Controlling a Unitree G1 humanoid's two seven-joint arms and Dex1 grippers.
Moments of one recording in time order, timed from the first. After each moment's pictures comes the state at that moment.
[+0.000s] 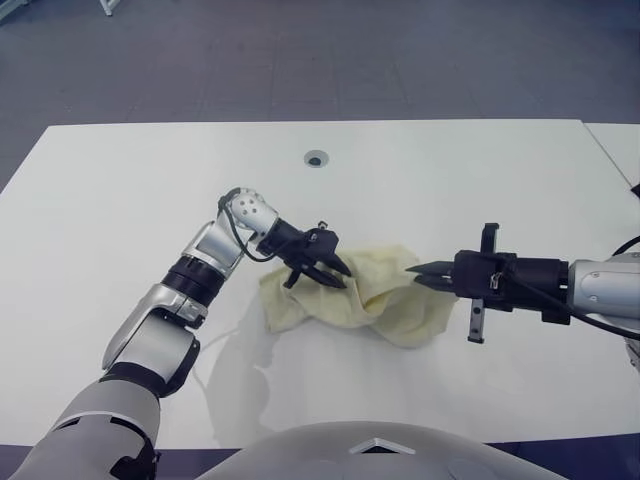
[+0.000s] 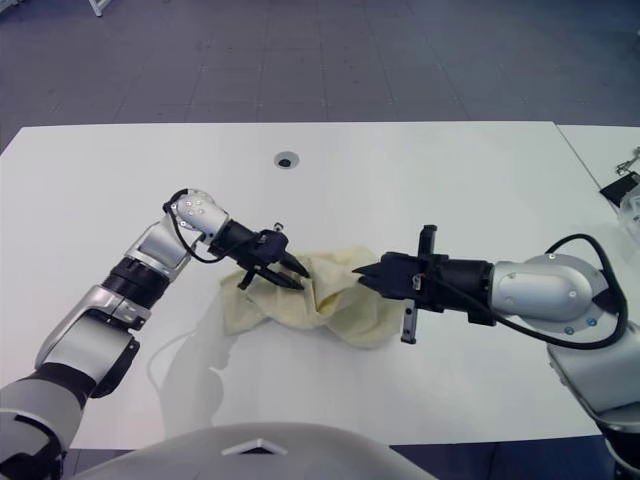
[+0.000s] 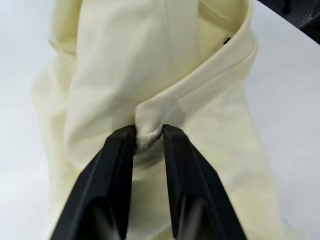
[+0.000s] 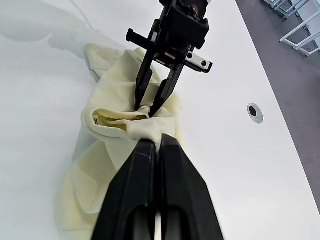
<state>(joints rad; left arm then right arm) -0.70 0.40 -0.51 0.48 -0.06 -0.08 -1.50 -0.04 -1.06 -0.05 -0.84 0.39 0.57 0.94</state>
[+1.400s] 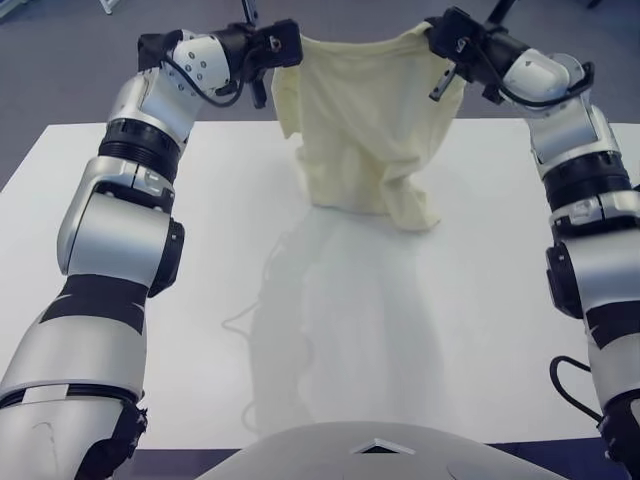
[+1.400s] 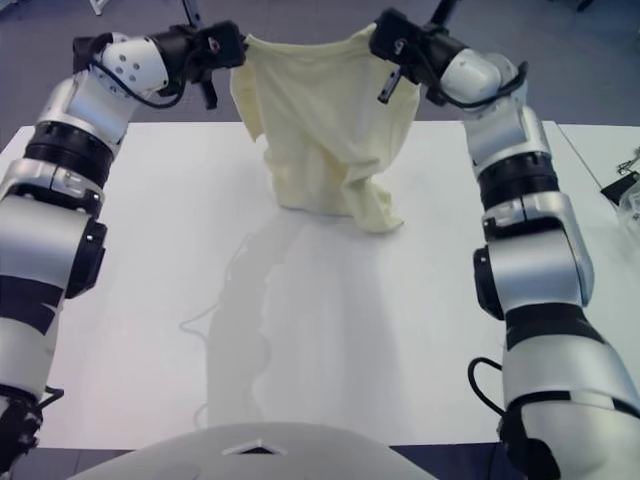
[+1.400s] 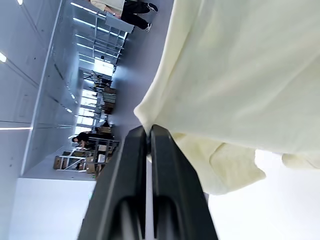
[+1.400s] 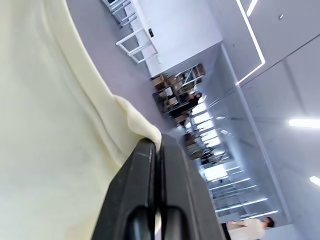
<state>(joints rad) -1.36 0.47 -0.36 1.14 0.45 -0.42 -0.51 -1.25 -0.54 0.29 1.03 -0.34 -0.40 0.38</state>
